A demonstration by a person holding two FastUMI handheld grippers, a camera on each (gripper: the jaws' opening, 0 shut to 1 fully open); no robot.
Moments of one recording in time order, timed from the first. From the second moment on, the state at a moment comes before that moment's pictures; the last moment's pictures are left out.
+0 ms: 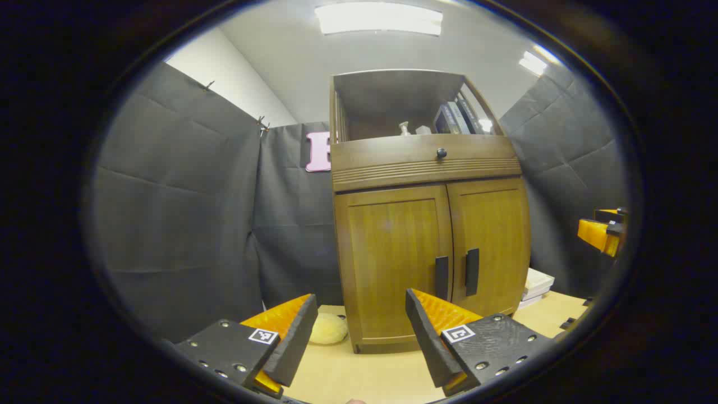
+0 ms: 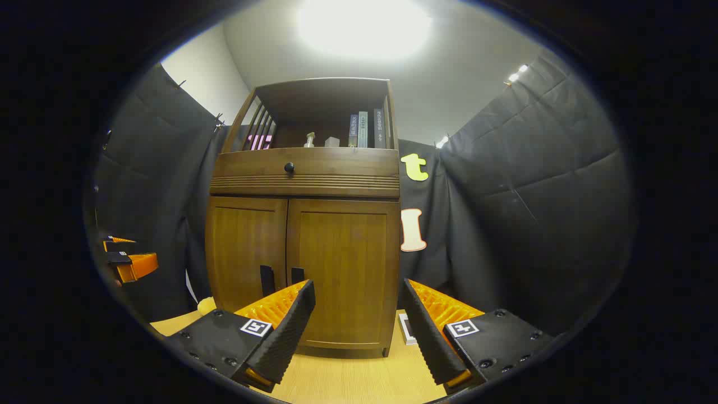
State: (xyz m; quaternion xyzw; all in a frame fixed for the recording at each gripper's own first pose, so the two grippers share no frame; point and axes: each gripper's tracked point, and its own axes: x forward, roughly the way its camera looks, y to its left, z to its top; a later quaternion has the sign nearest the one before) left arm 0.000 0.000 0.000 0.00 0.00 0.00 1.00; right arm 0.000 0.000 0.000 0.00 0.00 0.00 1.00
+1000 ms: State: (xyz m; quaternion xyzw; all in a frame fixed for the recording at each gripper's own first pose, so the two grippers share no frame) left arm -0.007 0.005 0.000 0.01 -0.01 0.01 1.00; right arm 0.020 0.019 -0.005 0.01 0.01 0.03 1.00
